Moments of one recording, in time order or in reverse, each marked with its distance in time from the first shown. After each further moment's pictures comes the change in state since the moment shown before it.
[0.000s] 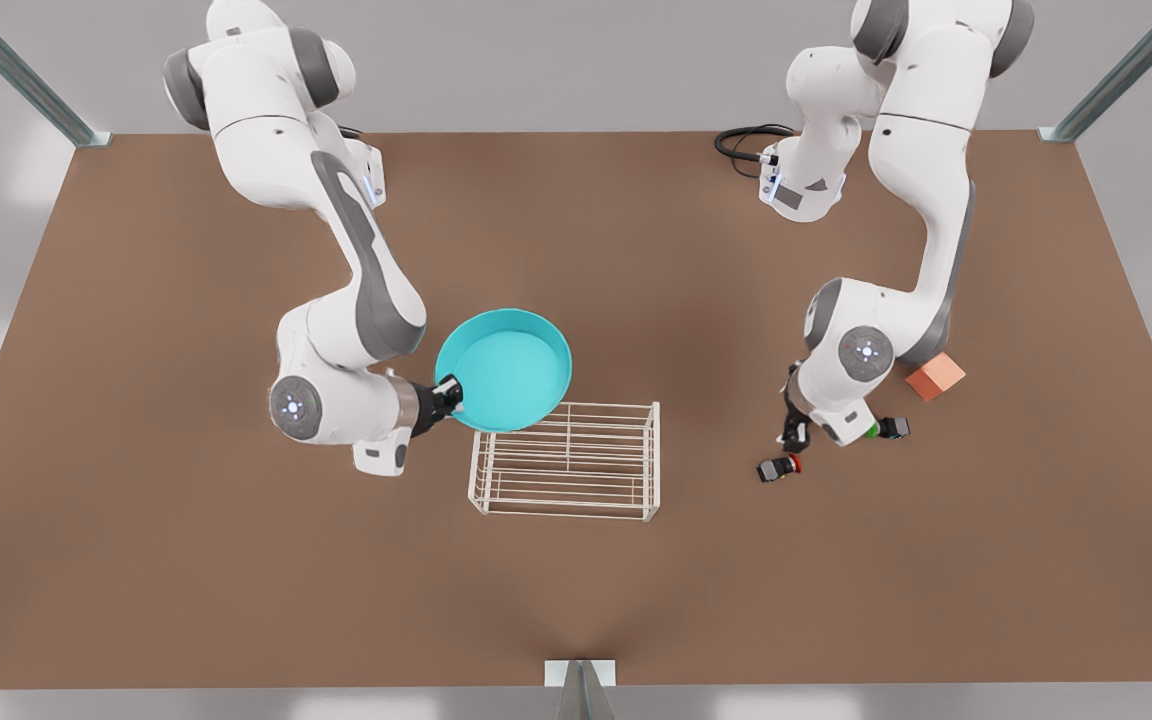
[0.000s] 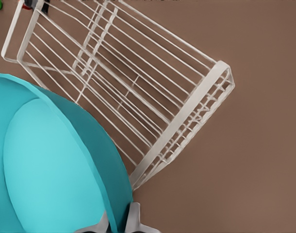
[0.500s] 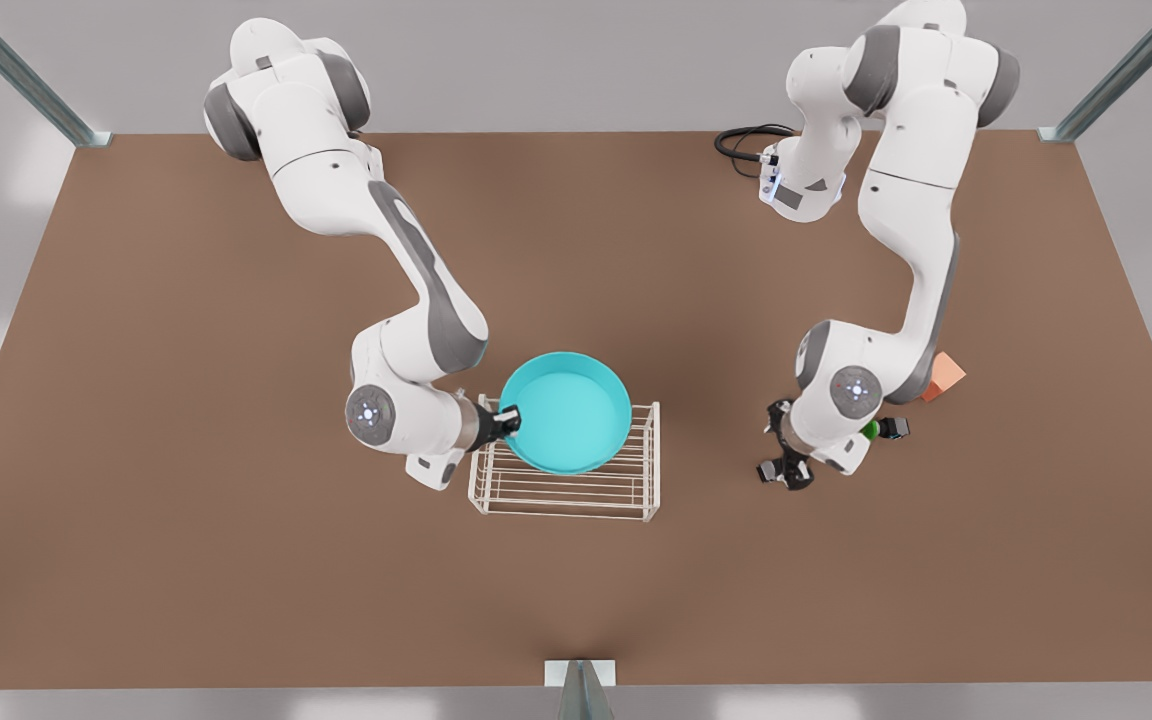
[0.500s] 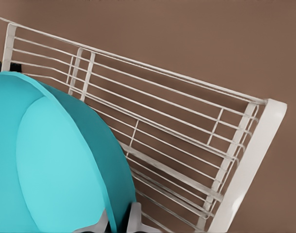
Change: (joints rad) left arm 0.017 0.208 -0.001 0.136 0.014 0.125 -0.306; right arm 0.083 0.130 0.000 0.074 0.057 0.195 0.324
